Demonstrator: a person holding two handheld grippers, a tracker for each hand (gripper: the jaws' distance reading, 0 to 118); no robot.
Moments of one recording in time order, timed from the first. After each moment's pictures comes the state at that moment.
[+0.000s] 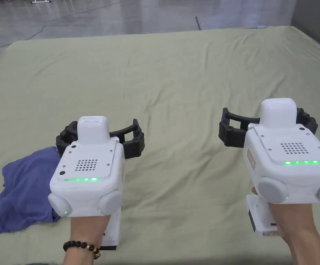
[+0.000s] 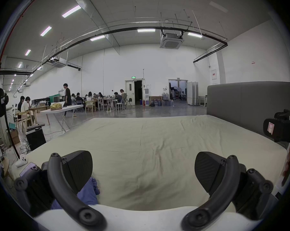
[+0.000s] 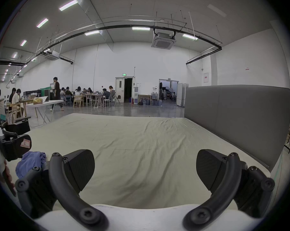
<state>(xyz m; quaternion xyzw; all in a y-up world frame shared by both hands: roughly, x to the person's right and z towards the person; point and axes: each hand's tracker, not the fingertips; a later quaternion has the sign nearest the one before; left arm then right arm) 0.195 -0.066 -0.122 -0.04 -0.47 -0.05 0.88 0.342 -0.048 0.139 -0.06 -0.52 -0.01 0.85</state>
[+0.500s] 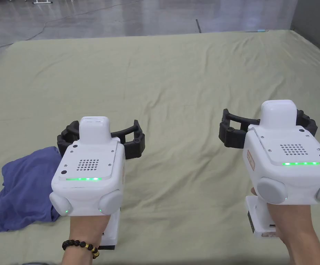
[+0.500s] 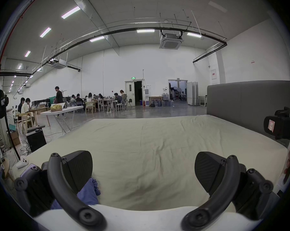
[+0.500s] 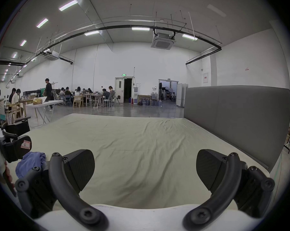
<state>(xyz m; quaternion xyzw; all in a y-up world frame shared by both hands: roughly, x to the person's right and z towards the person) 0.195 -0.066 -0.119 -0.04 -0.47 -0.05 0.88 0.342 -0.046 0.141 -0.06 -0.52 -0.01 0.85</state>
